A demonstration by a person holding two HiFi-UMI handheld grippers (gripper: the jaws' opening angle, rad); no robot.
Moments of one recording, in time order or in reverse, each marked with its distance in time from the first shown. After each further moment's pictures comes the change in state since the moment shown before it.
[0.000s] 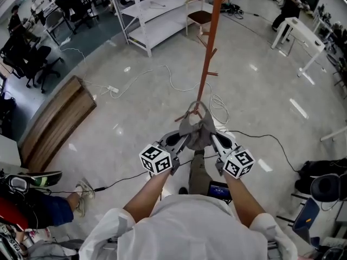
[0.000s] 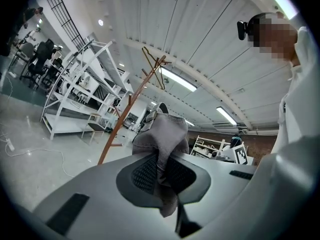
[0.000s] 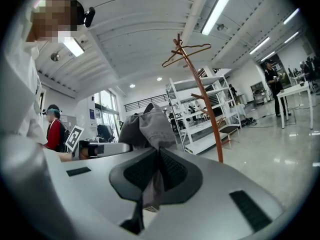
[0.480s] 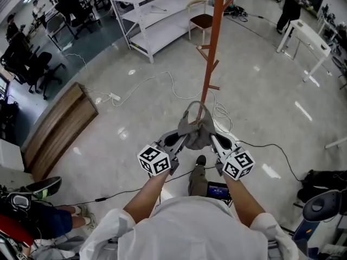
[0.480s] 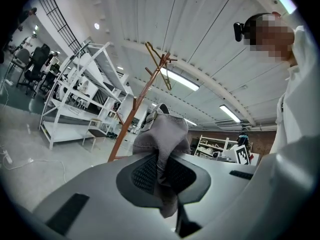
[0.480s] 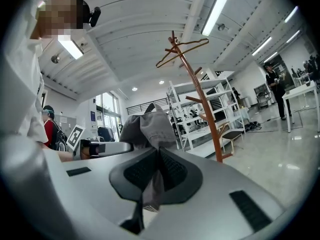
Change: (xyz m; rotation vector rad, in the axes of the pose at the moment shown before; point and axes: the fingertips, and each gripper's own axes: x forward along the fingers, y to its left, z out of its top) left arm 0.071 0.067 0.052 0.045 -0.015 0.018; right arm 0.075 -0.068 0.042 -0.022 -0.039 0.030
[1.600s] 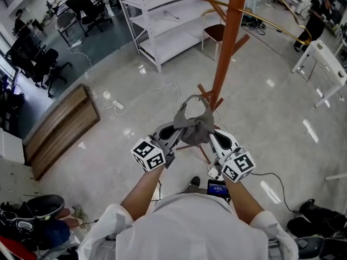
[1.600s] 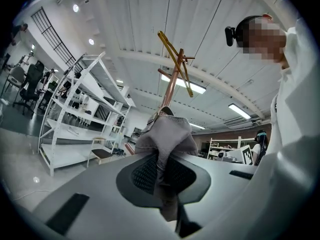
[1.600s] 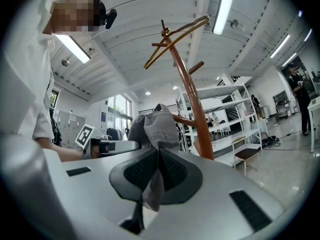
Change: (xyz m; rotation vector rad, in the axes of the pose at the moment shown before) left arm 0.161 0.135 0.119 0.122 -0.106 0.064; right arm 0.151 -0.144 0.106 -0.108 -0.077 0.161
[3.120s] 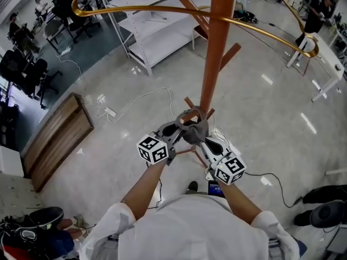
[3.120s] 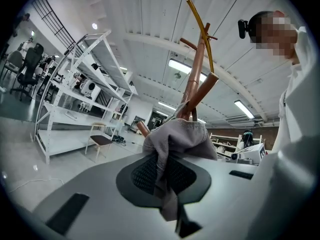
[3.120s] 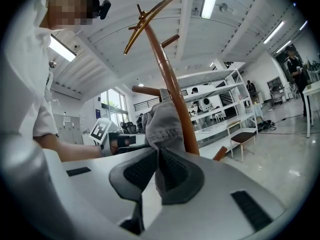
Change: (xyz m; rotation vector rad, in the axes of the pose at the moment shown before) left arm 0.101 0.073 -0.060 -0.079 0.126 -0.009; right arm 0.028 -0.068 -0.063 0.090 0.121 -0.033
